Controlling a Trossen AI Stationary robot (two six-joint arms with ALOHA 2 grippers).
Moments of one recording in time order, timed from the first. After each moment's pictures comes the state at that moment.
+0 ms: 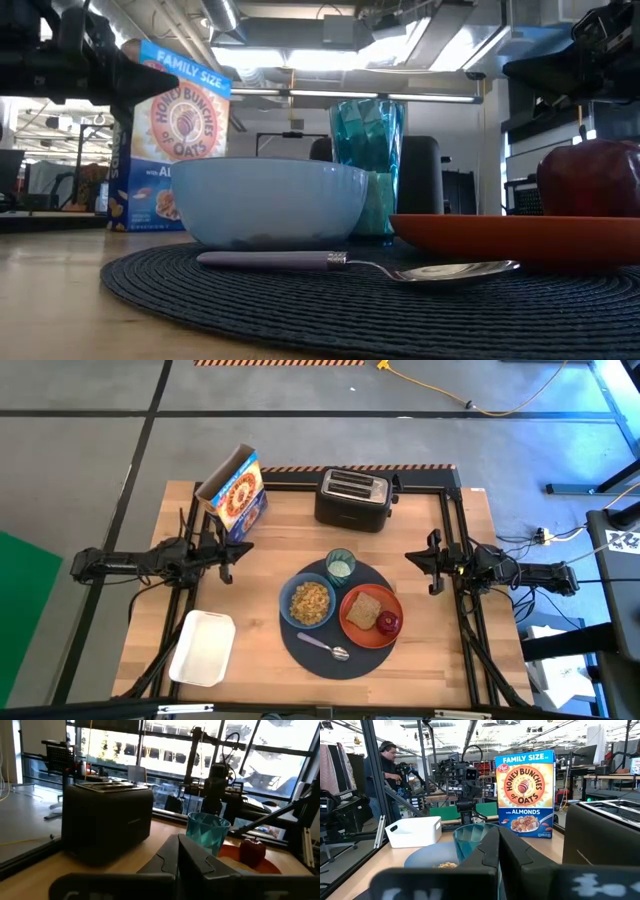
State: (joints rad) left arm 0.04 0.12 0.01 0.22 -0.27 -0.15; right arm -0.01 0.00 0.01 0.16 0.06 0.07
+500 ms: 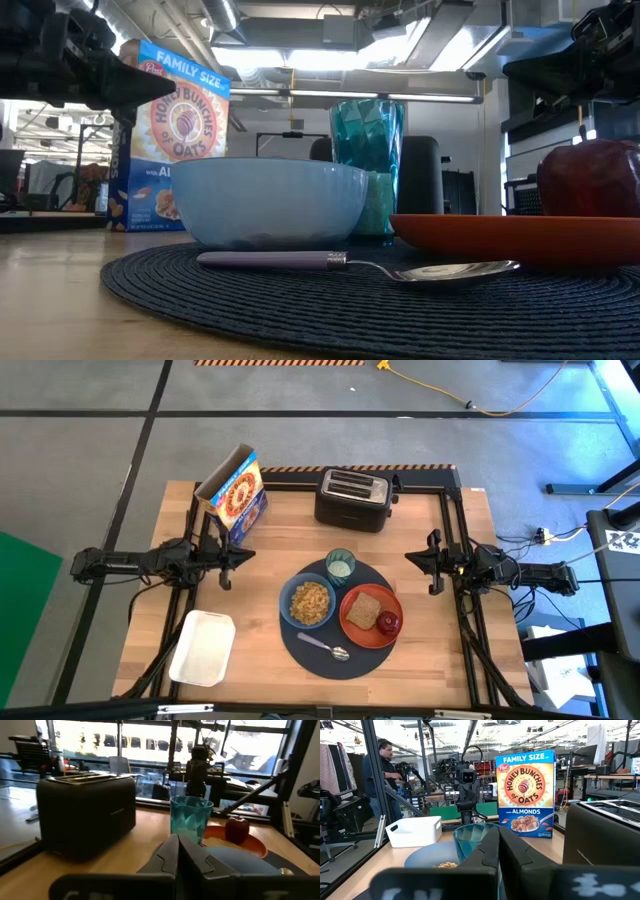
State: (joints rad) left arm 0.04 0.12 0.01 0.16 -0.16 -0.09; right arm -0.01 0.00 0.01 0.16 0.06 0.07
